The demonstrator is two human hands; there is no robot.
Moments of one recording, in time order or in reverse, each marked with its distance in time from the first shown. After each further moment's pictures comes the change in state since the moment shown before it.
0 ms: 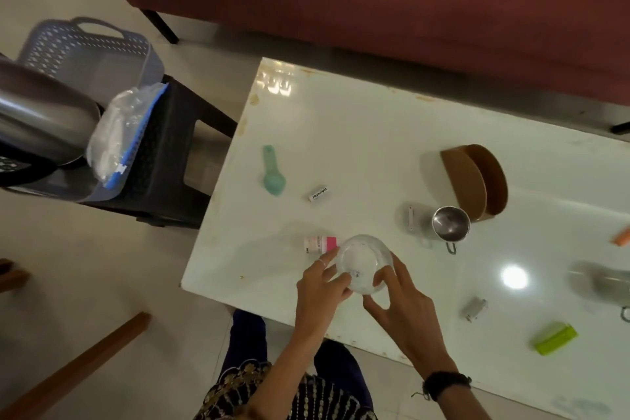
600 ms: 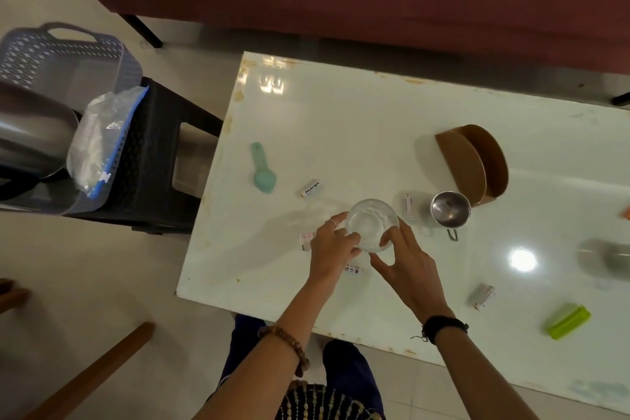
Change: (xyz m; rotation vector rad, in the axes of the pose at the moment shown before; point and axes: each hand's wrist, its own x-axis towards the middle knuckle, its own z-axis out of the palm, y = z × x) left_hand 0.053 0.019 0.030 0.070 -0.046 0.018; right_hand 0.041 0.032 0.016 0.061 0.083 0.087
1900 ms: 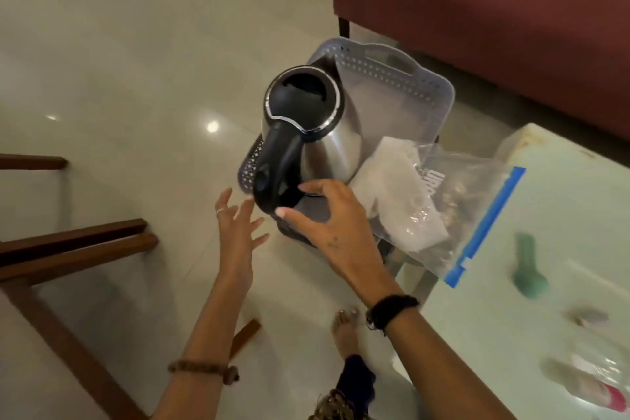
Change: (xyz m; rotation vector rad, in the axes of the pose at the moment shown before) left_hand 0.022 0.098 -0.538 -0.351 0.603 0.207; right_hand 0.122 -0.522 0.193 0.534 -0.373 -0.303
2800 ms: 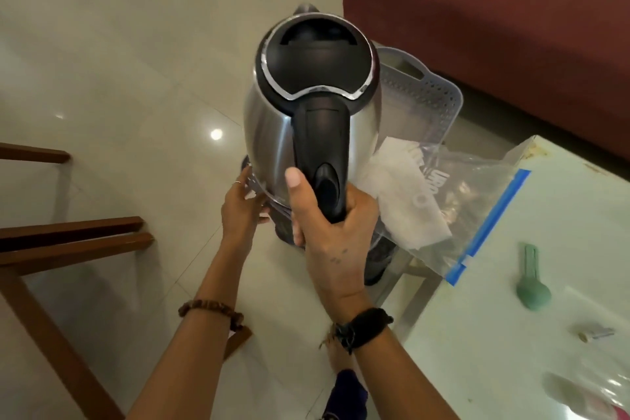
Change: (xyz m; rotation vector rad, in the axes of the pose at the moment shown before) left_hand 0.021 0.002 0.007 0.265 -0.005 0.175; right_hand -0.027 -0.051 0.013 0.550 0.314 -0.232
